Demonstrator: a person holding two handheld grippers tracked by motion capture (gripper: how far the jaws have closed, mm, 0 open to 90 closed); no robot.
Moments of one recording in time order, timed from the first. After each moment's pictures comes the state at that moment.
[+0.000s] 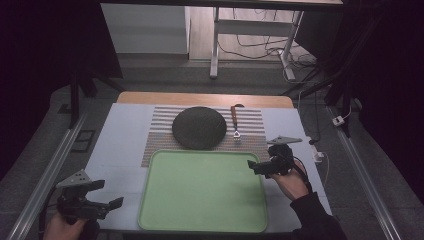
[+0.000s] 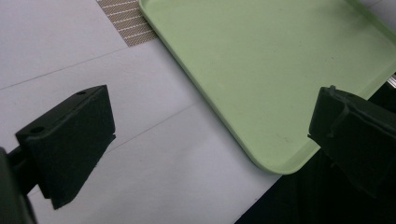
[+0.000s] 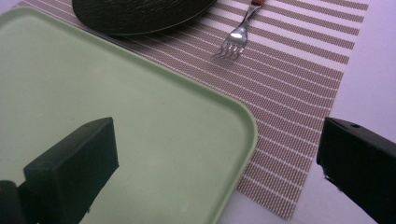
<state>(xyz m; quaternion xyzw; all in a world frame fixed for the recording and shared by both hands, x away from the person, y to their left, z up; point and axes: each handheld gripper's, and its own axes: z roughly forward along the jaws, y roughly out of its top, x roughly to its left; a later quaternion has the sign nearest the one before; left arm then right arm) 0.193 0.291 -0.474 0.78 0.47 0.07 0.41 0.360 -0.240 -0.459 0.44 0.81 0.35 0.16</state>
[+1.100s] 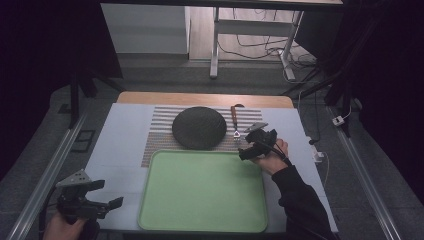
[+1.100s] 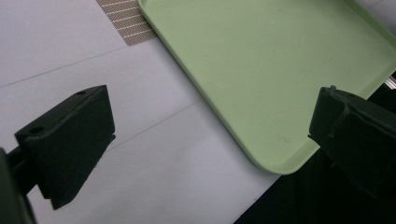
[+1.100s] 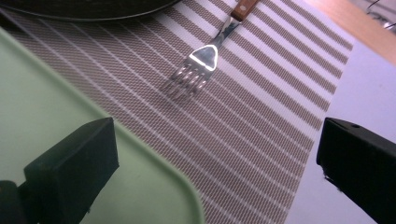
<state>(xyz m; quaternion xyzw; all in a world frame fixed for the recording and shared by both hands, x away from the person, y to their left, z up) 0.194 0.292 -0.475 0.78 0.47 0.07 0.41 0.429 -0.193 -0.485 0.35 0.87 0.23 0.27</state>
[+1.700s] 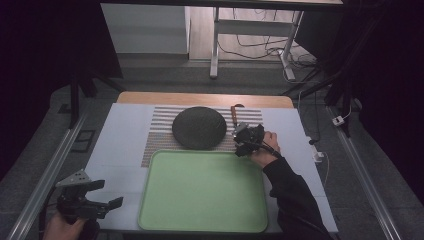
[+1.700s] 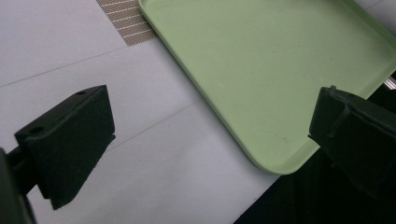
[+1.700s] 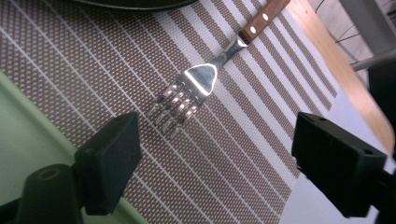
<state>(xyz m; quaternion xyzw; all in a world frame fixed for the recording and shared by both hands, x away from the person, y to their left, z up) 0.194 0.292 -0.475 0.78 0.47 0.07 0.41 0.446 -0.163 -0.500 0.25 0.90 0.15 0.34</state>
